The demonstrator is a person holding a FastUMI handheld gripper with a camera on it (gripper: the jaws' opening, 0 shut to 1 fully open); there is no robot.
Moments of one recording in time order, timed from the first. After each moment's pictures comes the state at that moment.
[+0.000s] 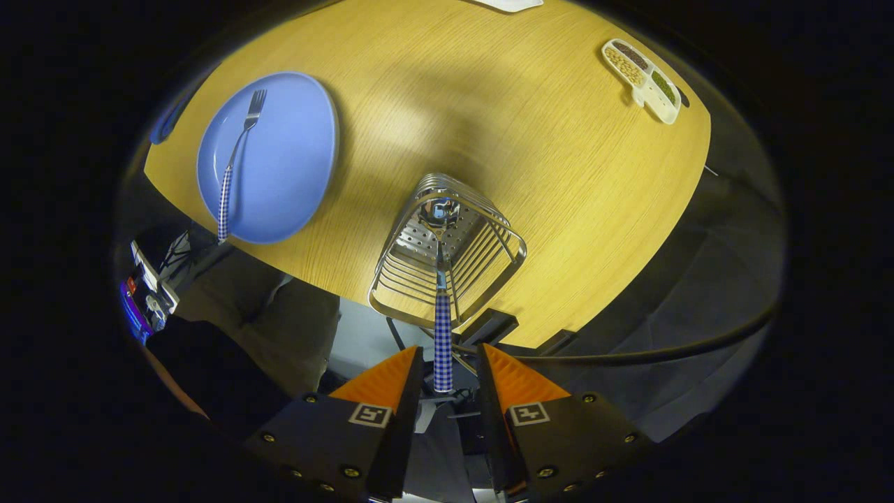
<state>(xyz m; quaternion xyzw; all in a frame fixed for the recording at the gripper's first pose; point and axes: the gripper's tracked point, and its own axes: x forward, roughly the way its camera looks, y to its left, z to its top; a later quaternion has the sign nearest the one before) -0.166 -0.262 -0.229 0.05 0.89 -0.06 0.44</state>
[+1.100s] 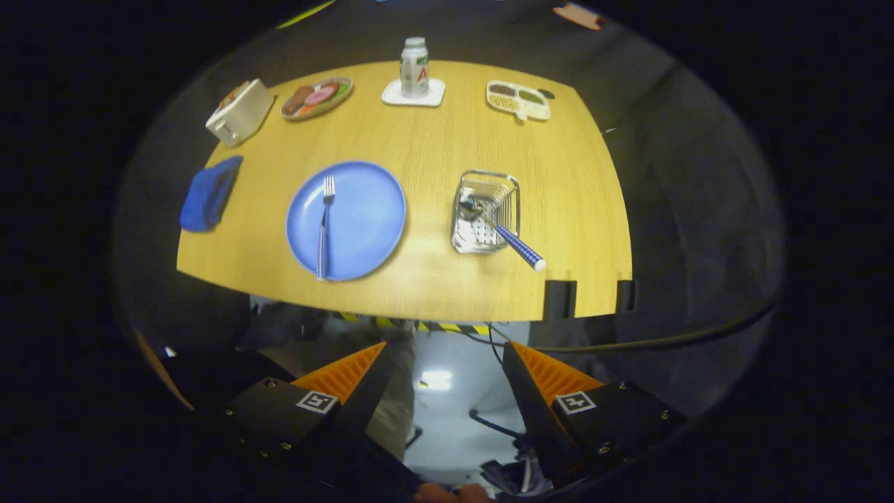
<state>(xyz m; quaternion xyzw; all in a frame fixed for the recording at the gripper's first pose) -0.175 -0.116 -0.183 0.19 0.62 -0.27 0.71</state>
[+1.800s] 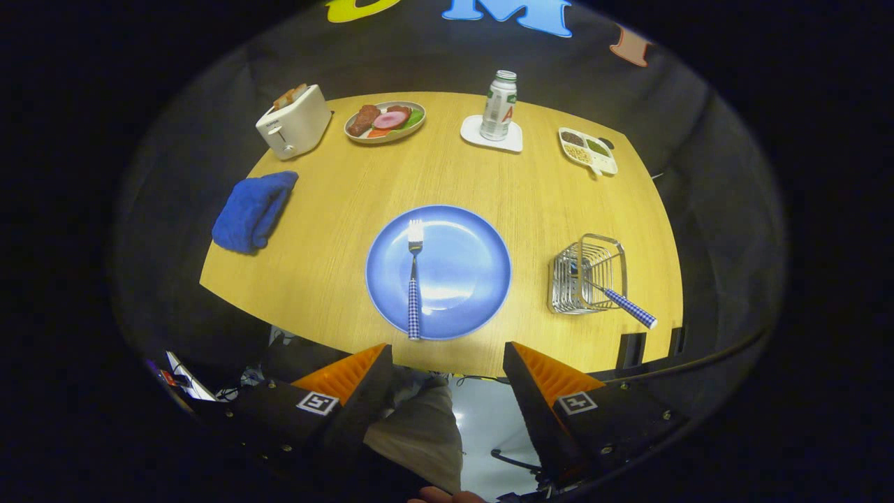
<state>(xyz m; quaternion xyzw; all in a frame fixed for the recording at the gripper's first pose) -0.076 -0.050 -0.220 0.13 0.60 -0.20 0.76</state>
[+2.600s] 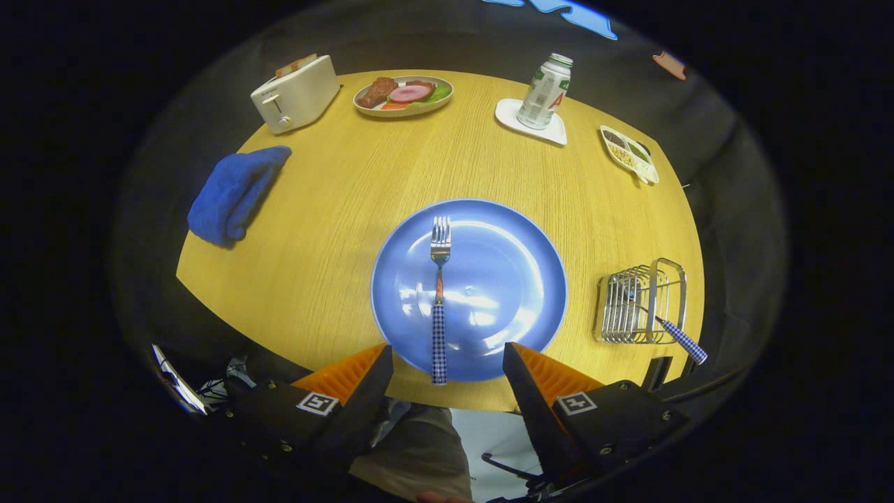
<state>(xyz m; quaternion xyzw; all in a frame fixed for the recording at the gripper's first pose) -0.039 -0.045 -0.298 0.12 0.63 -0.20 0.74</state>
